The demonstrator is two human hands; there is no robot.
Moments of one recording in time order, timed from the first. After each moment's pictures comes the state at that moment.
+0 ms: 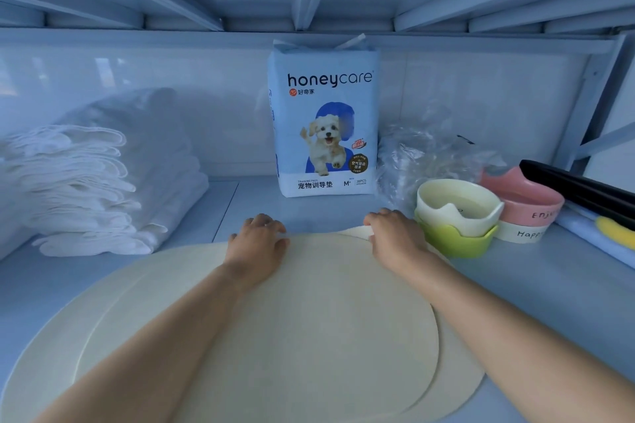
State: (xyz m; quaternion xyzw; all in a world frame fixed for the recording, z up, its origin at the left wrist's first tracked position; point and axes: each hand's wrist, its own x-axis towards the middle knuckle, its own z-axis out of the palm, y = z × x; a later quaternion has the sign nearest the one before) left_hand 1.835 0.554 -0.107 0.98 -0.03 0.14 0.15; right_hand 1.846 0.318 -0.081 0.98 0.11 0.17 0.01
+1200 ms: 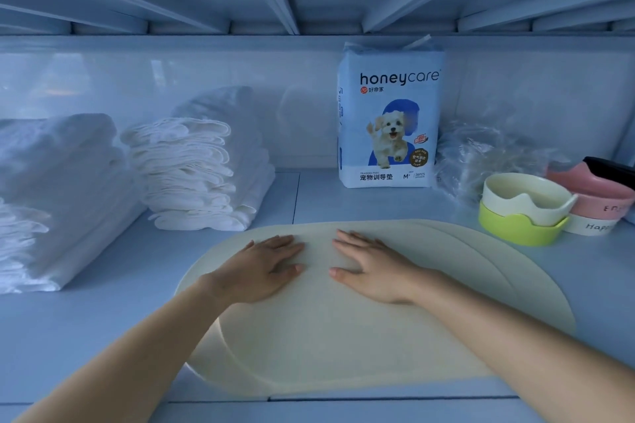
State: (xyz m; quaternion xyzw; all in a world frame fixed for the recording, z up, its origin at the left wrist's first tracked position) left_hand 1.737 0.671 -0.106 0.99 -0.12 0.00 0.10; right_hand 1.770 0.438 -0.102 0.94 0.31 -0.04 -0.13
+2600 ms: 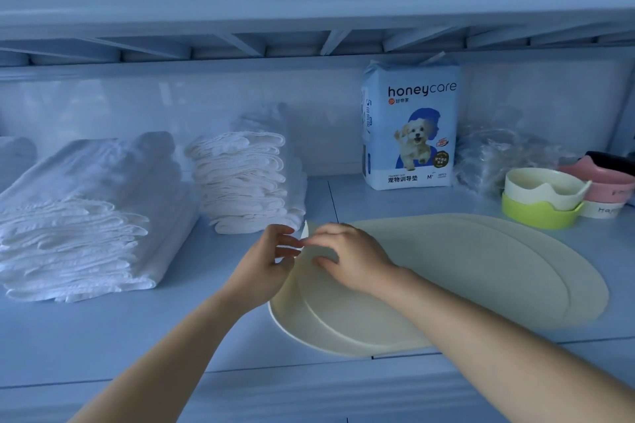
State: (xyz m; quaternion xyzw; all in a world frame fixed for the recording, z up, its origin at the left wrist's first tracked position) left_hand 1.663 0.745 -0.090 0.86 -0.09 0.14 0.48; right_hand 1.708 0.568 -0.083 0.89 0.36 0.17 -0.22
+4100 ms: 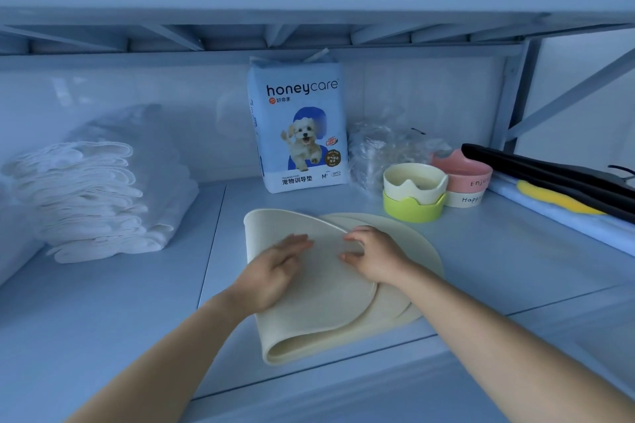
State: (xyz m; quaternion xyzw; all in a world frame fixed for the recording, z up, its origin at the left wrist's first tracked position) left_hand 1.723 0.542 -0.097 0.90 -0.23 0.05 0.36; right_hand 1.758 0.327 -0.107 0.95 0.08 0.09 -0.27
